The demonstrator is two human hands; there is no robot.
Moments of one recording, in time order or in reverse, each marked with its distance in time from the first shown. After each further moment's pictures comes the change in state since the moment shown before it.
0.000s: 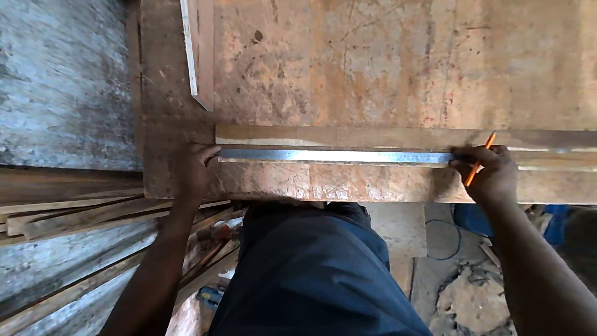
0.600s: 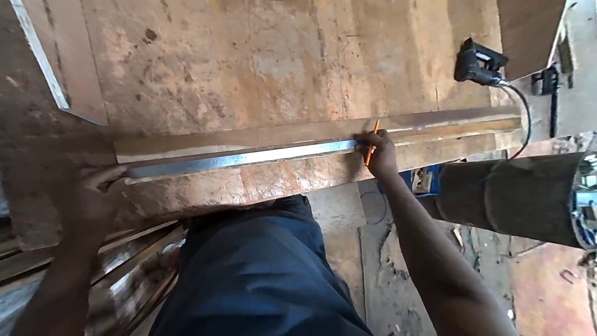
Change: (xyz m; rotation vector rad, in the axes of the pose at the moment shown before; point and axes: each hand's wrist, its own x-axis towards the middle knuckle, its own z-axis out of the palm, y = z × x) left_hand -0.006 0.016 -0.017 -0.052 -0.095 -0.041; right_hand 0.000 -0.003 0.005 0.042 0.058 0.023
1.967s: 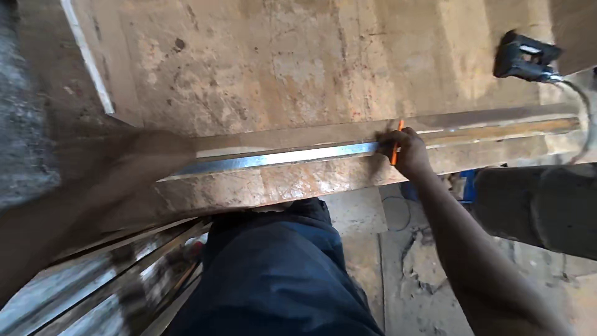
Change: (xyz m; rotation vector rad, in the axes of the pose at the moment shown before) left_hand 0.072 0.145 -0.040 0.687 -0.581 0.387; right_hand 0.014 -0.017 -0.018 -0.088 -0.143 0.013
